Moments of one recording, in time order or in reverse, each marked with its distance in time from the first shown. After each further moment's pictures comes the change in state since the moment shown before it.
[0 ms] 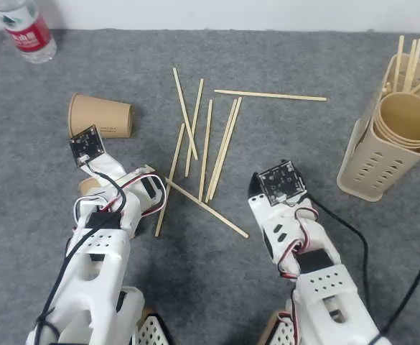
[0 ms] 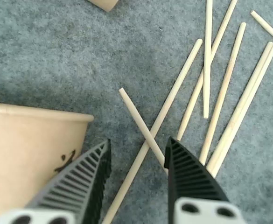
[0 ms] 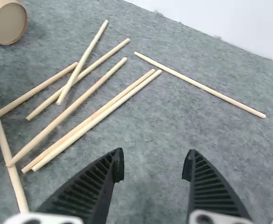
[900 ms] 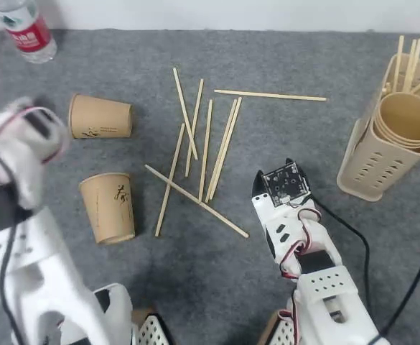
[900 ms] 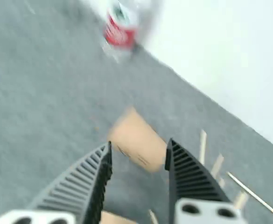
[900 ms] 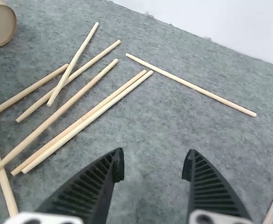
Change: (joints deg) left arm -24.7 0.2 -62.0 41.8 -10.8; right arm 1.6 0.0 1.5 -2.8 0.4
